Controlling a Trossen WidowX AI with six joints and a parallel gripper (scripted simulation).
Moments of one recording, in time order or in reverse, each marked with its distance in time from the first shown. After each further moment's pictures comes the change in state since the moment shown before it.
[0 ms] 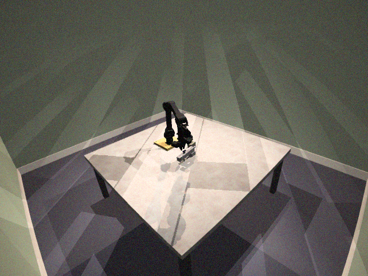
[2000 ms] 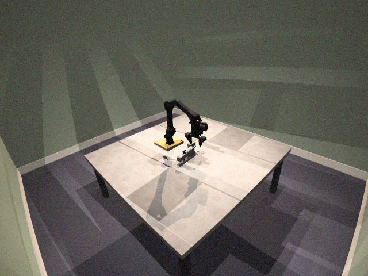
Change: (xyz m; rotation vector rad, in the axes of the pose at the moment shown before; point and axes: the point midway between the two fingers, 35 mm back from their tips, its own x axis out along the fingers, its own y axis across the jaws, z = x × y) arm 0.042 0.159 0.009 -1.569 -0.020 -0.028
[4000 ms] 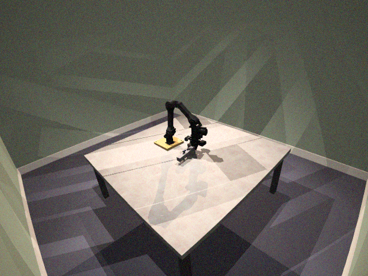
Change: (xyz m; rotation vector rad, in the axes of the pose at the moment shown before) arm 0.037 0.003 -0.002 -0.006 0.002 0.010
